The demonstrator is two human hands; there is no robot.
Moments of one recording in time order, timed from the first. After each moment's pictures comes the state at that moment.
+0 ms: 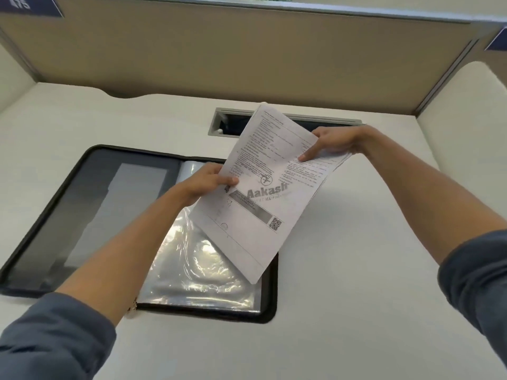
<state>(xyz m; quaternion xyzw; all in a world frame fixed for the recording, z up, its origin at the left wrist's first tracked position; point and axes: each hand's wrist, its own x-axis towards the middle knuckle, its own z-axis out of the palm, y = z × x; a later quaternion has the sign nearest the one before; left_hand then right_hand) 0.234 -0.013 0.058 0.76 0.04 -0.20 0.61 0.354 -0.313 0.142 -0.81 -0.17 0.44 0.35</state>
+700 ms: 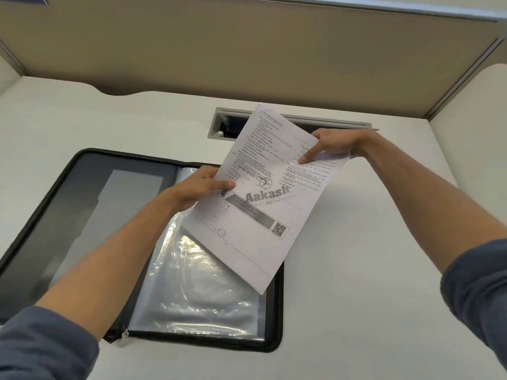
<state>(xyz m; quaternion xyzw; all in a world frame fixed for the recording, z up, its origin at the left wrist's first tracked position) 0.259 0.010 0.046 0.73 0.01 -0.23 0.64 0.394 -0.295 0.121 -0.78 -0.15 0.47 0.39</state>
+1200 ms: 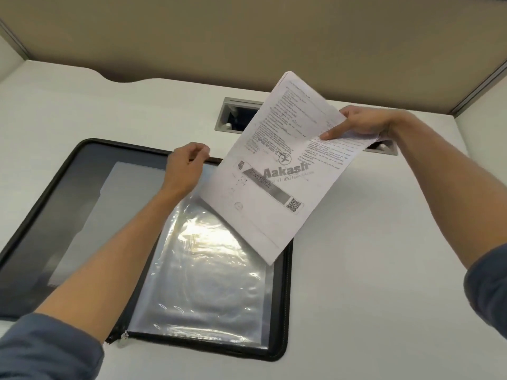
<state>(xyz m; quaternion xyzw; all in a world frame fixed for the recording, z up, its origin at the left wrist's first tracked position) 0.271 0.033 0.034 0.85 0.17 0.10 0.50 0.431 -0.310 0.129 -0.81 -0.15 0.41 0.40</state>
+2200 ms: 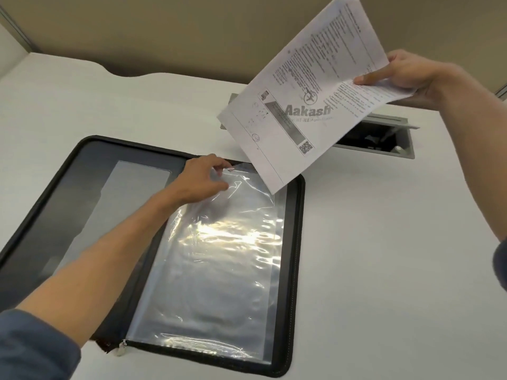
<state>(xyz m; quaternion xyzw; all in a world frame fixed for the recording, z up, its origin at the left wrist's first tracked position) 0.271 0.031 0.036 0.93 0.03 -0.06 0.37 0.494 -0.322 0.168 -0.84 -0.12 0.27 0.45</state>
